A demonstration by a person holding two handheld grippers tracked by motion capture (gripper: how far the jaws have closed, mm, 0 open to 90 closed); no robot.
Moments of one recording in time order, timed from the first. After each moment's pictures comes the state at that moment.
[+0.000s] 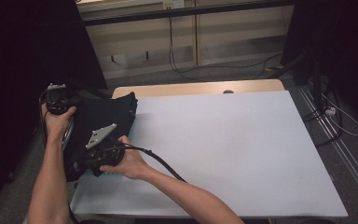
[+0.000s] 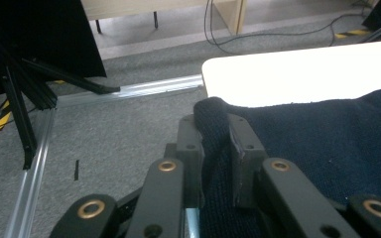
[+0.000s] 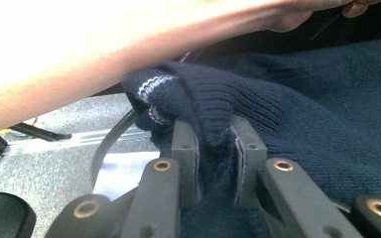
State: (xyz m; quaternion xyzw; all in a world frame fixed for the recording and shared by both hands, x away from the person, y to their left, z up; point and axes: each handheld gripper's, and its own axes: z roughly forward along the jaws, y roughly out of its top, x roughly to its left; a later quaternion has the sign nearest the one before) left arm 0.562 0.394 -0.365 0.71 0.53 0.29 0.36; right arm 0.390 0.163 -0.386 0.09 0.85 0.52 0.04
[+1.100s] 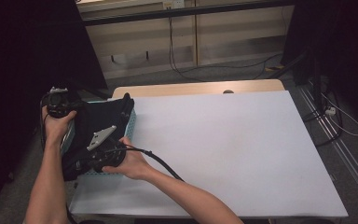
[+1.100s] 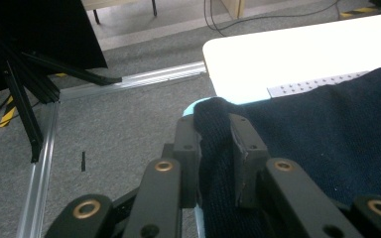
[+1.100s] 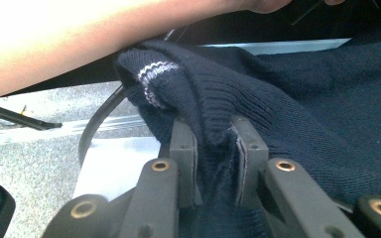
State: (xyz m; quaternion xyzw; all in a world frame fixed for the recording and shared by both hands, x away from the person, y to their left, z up) left arm 0.557 0.396 -0.372 0.73 0.52 0.29 0.34; right arm 0.393 0.163 -0.394 0.09 0.86 0.50 0.05
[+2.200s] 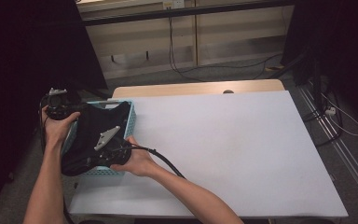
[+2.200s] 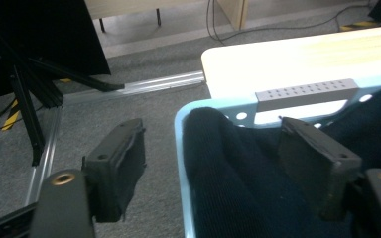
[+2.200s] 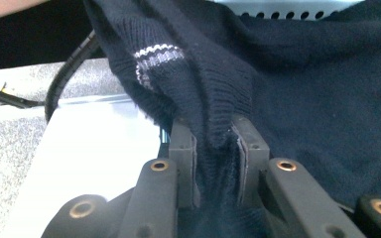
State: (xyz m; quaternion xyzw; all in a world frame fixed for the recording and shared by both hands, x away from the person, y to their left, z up) left arm 0.541 0.391 -0.369 0.71 0.52 0.31 0.35; right arm 0.409 0.155 -0.415 0.09 0.88 0.46 0.07
